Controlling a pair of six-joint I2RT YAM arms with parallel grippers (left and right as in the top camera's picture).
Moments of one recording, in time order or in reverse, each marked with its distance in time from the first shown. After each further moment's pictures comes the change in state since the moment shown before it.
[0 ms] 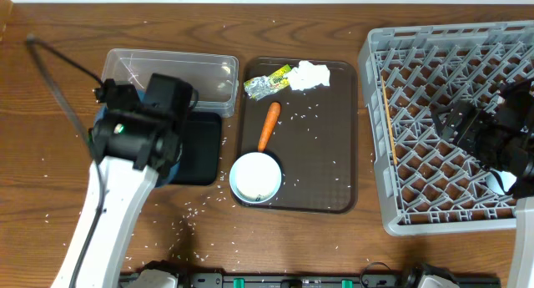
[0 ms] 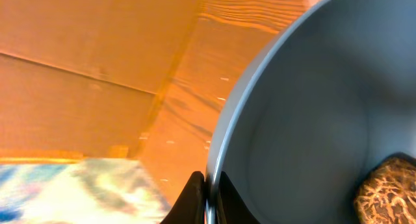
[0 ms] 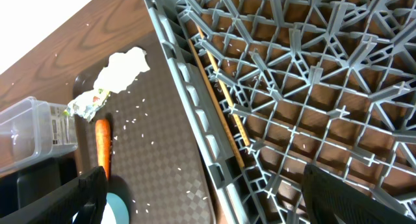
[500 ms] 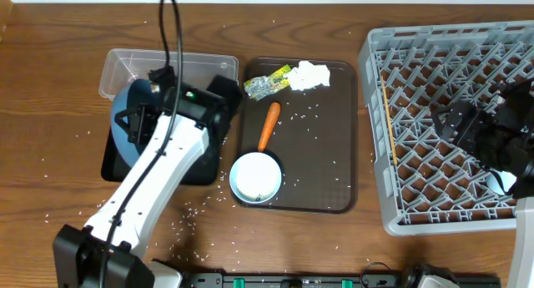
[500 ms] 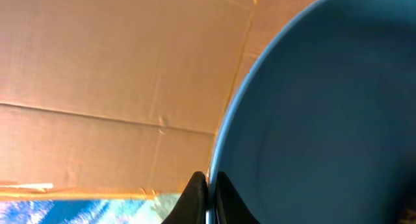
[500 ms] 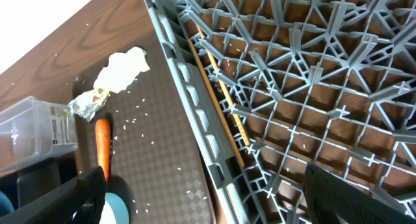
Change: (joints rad) left arm -0.166 0.240 0.000 -0.093 -0.305 -0.119; right arm 0.000 0.000 0.000 0.000 0.000 0.000
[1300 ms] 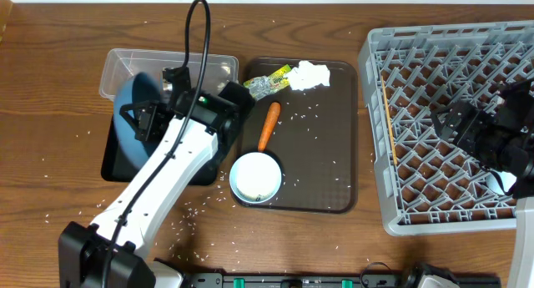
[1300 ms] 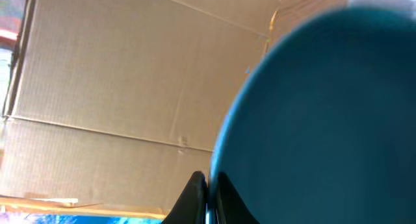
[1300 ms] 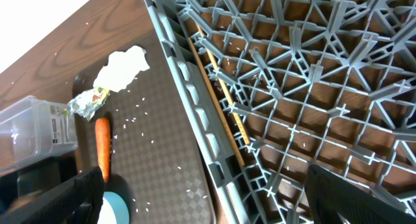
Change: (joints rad) left arm -0.048 0.005 -0.019 -0.006 -0.105 -0.005; right arm 0.000 0.000 0.000 -0.005 -0.001 0.000
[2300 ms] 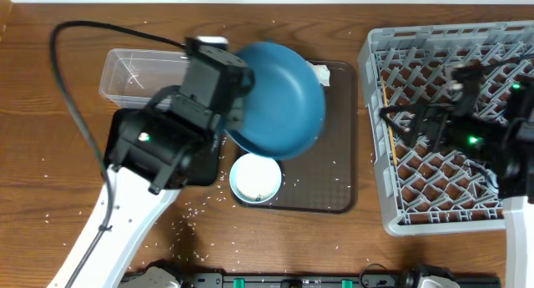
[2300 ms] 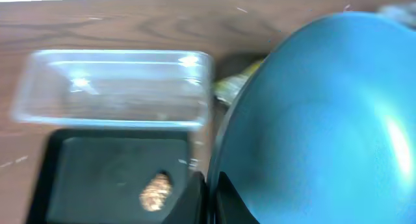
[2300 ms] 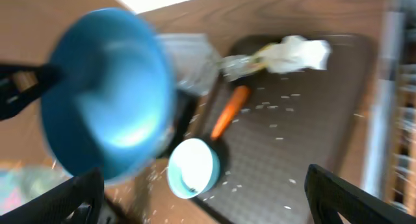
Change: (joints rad) left arm -0.114 -0.207 0.281 0.417 1.055 0.213; right arm 0.186 0.000 0.000 0.119 -0.518 -0.215
